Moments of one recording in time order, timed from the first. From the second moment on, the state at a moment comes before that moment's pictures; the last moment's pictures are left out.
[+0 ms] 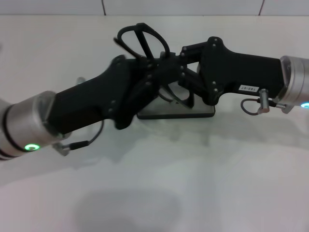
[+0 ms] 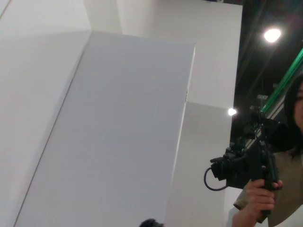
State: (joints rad) left arm -0.48 -2.07 1.25 0.34 1.04 1.96 -1.10; right arm 0.73 2.03 -1.47 -0.43 -1.01 -1.58 1.01
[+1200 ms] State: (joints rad) left arm -0.29 -1.97 1.18 0.37 1.10 2.03 -1.11; right arm 0.50 2.02 -1.60 -1.23 -1.41 -1.04 1.36
